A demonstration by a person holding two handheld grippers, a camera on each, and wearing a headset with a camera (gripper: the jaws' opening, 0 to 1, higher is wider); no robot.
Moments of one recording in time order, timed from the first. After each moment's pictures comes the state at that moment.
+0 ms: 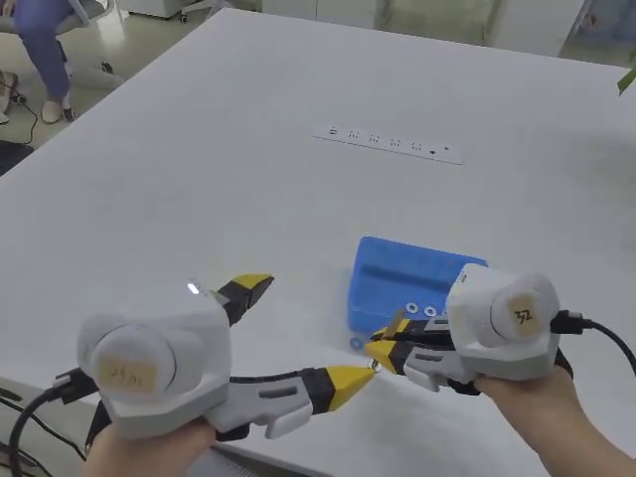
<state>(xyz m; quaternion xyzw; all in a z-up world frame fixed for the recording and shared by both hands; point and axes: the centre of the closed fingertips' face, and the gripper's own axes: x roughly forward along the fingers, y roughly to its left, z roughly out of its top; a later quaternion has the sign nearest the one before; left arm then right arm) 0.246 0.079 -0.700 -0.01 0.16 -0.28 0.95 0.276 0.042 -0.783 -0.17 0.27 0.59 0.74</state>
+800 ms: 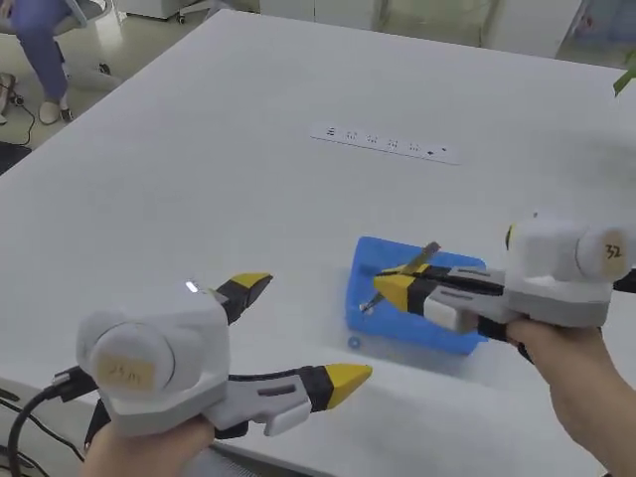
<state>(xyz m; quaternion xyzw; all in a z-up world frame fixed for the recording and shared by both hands) 0.246 0.078 -0.700 -0.01 0.16 -0.28 0.95 0.319 0.044 -0.693 0.04 0.22 0.58 0.79</state>
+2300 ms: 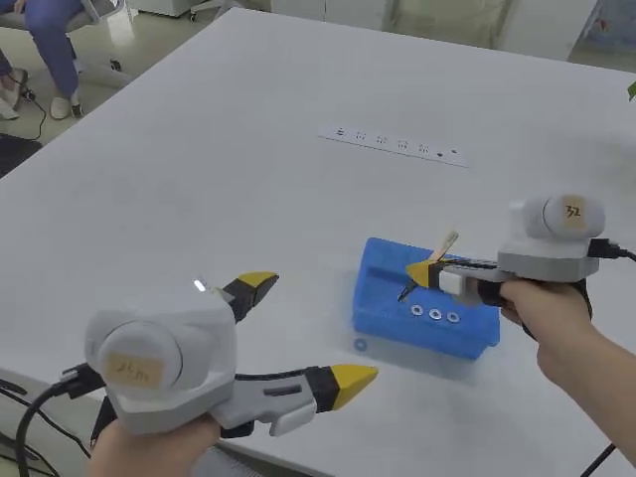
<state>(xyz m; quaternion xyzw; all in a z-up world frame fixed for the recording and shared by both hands) 0.247 0.080 -0.700 -0.01 0.16 -0.27 0.95 0.378 0.023 -0.762 0.01 0.33 0.47 0.82</state>
